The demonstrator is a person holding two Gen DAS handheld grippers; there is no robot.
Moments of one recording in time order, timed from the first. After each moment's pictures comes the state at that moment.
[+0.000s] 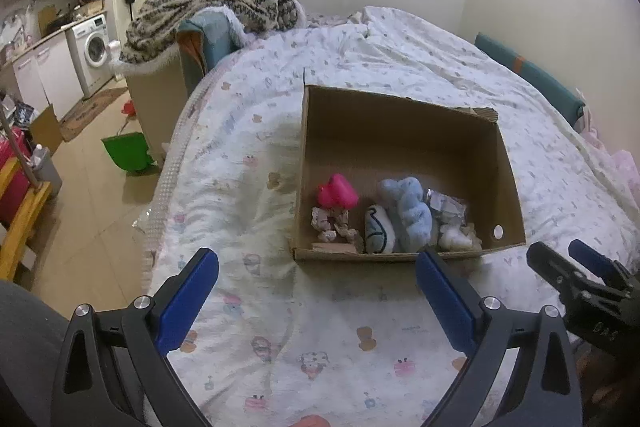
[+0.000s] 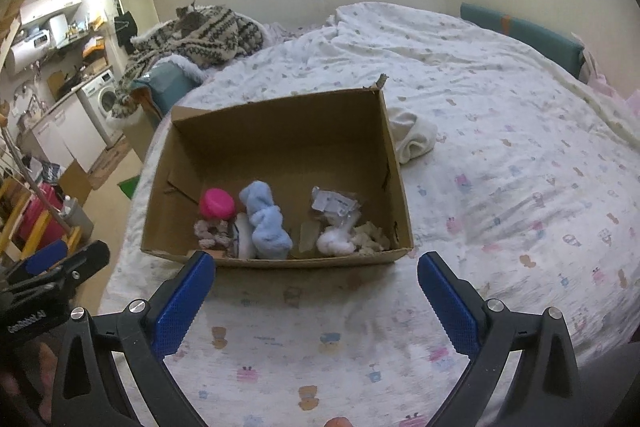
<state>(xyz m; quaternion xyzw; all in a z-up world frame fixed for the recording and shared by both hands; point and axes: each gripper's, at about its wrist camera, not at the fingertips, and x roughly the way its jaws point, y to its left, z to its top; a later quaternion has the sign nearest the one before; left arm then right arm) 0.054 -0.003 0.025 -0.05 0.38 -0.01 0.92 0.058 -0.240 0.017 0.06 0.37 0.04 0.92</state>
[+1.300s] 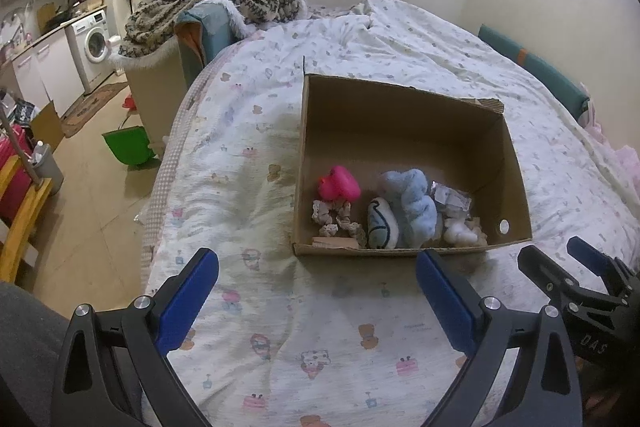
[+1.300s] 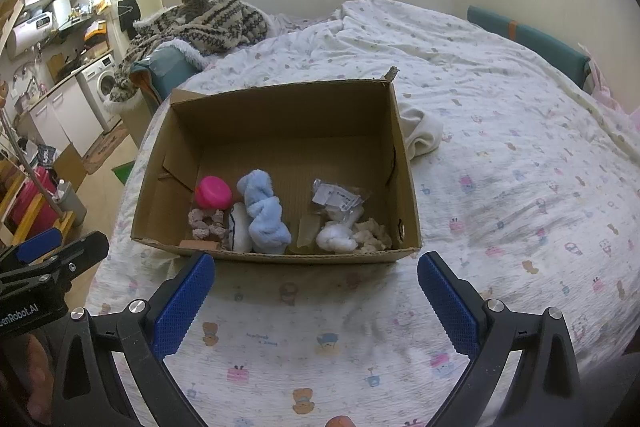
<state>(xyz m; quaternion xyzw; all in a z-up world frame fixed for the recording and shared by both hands) 0.059 -0.009 0.017 -0.04 0.39 0.00 0.92 0.064 -0.232 0.011 0.04 0.38 0.05 0.92</state>
